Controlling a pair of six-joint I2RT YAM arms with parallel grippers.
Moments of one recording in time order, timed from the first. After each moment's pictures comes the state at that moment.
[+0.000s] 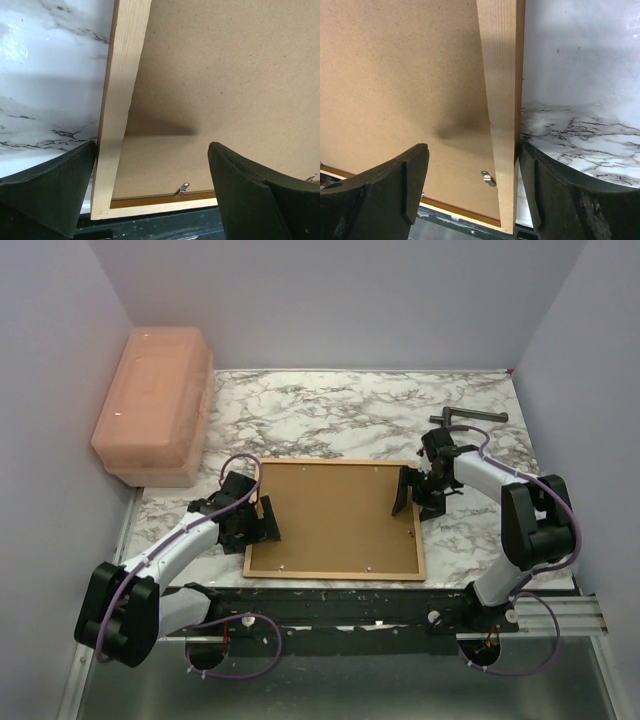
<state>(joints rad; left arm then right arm) -0.39 1.18 0.58 -0.60 0.10 -0.69 0.24 1.67 0.98 -0.68 -0.28 0.39</state>
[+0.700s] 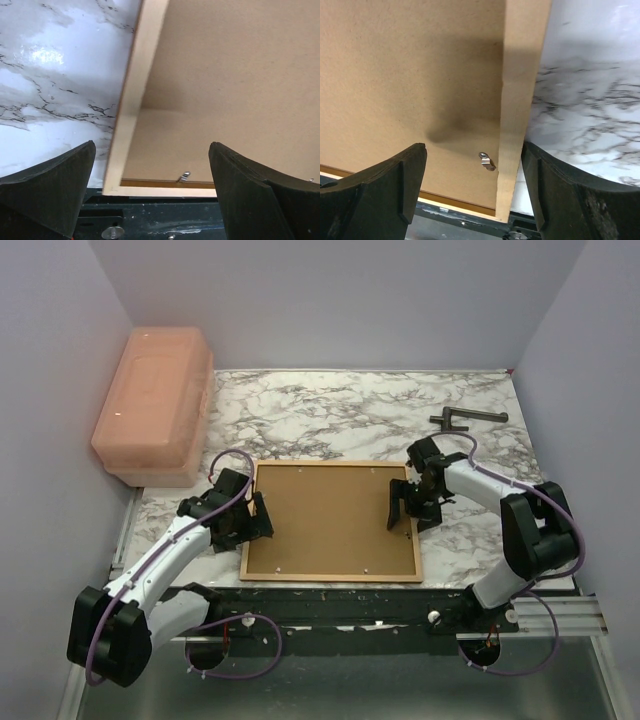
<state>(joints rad) -0.39 1.05 0.65 -0.77 -0.02 -0.71 0.32 1.61 0.92 -0.72 -0.23 0.40</state>
